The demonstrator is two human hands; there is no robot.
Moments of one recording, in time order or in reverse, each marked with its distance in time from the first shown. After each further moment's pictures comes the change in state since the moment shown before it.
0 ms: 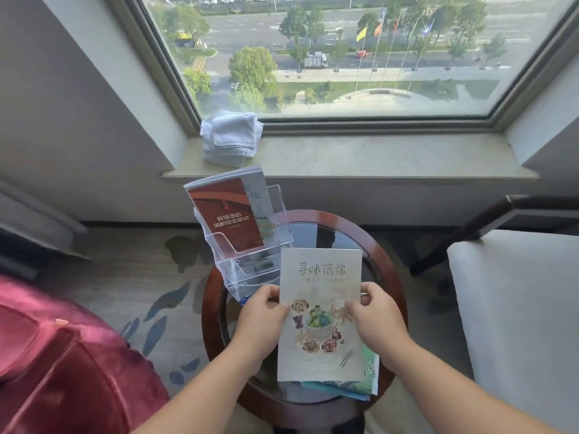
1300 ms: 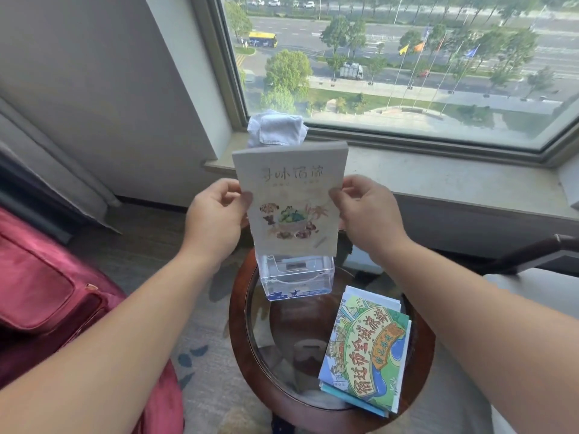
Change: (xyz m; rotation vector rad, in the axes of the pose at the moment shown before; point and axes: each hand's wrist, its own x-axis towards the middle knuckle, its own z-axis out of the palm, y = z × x) left_hand 0.005 0.100 -0.141 -0.126 0.381 0.472; right_hand 0.008 -0.194 0.025 0.025 -0.030 -0.566
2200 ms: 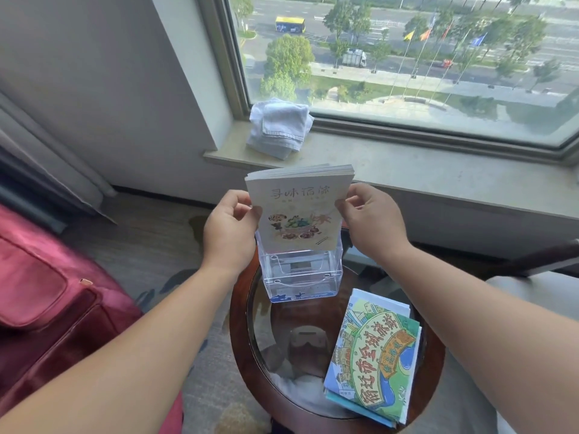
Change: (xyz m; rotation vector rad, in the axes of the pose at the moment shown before) left_hand 0.023 -0.048 0.022 0.025 0.085 -0.030; right_hand 0.031 0.035 0.020 -0.234 -0.006 -0.002
